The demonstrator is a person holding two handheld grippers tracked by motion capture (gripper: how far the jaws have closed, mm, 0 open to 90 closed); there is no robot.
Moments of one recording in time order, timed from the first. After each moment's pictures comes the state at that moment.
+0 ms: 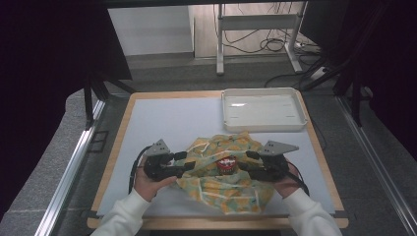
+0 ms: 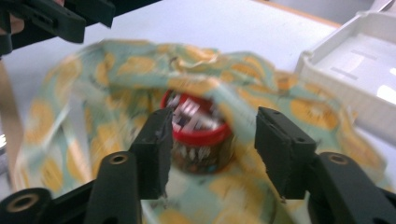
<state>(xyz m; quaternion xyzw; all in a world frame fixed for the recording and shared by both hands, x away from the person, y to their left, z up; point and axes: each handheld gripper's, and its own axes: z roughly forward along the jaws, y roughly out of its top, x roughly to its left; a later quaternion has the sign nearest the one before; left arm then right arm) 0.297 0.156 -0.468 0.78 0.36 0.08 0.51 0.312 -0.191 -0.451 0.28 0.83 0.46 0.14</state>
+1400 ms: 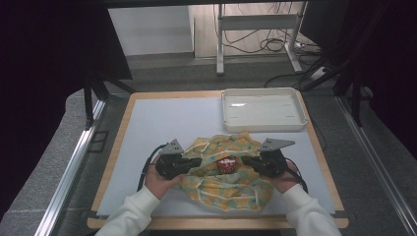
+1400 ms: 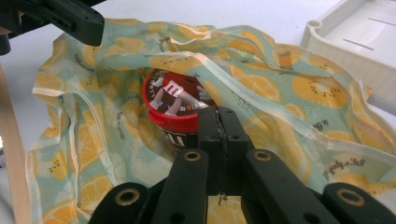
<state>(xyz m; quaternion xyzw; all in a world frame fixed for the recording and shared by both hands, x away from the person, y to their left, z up) 0.303 0.129 -0.479 0.81 0.33 0.06 0.48 0.327 -0.196 -0.466 0.30 0.84 0.44 0.10</state>
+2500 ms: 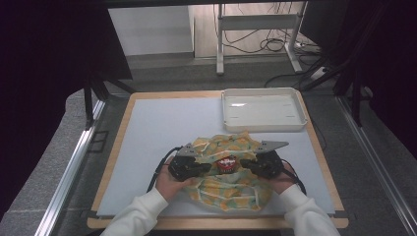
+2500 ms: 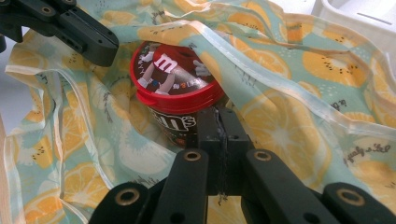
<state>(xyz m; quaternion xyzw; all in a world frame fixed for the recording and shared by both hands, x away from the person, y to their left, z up) 0.313 0.099 -0.498 0.84 0.32 0.04 0.44 0.331 -0.190 -0.481 0.30 0.86 0.41 0.10</state>
